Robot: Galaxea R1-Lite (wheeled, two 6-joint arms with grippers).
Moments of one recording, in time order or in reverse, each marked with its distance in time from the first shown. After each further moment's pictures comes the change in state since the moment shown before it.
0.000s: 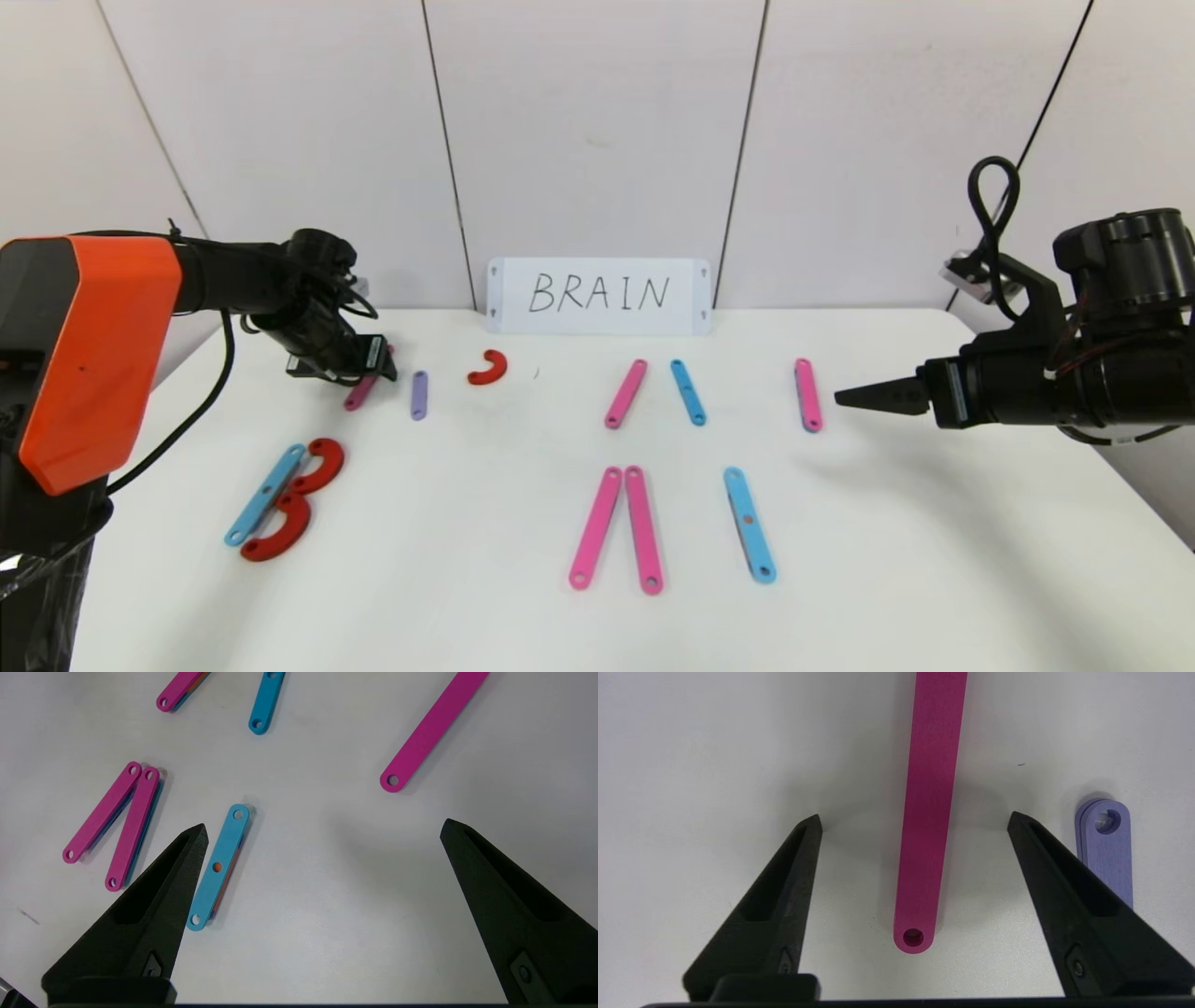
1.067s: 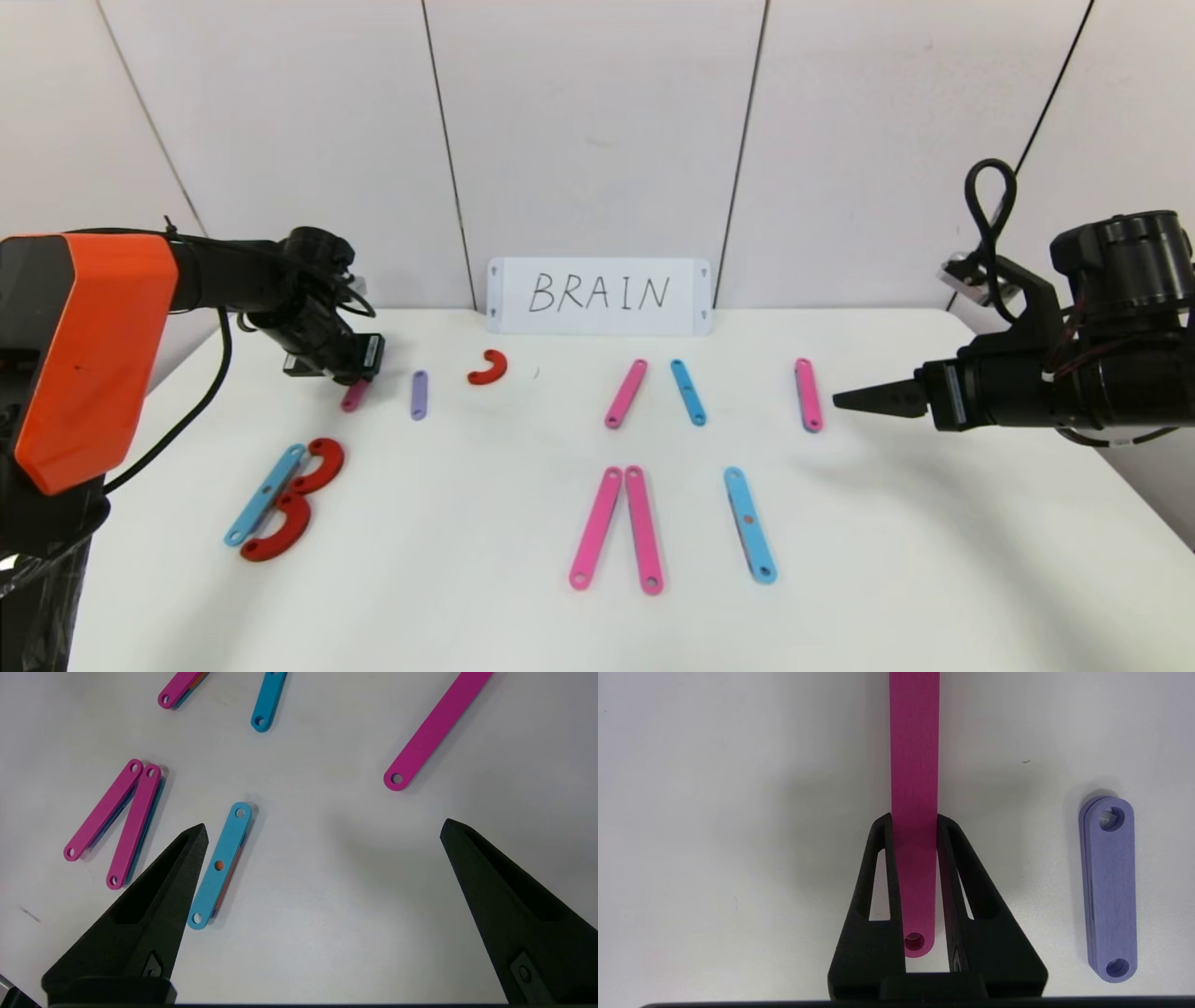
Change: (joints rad) left arm 0.001 -0.011 0.001 0.007 -0.006 -0.006; right arm 0.008 0.000 0.004 0.000 0.000 0.000
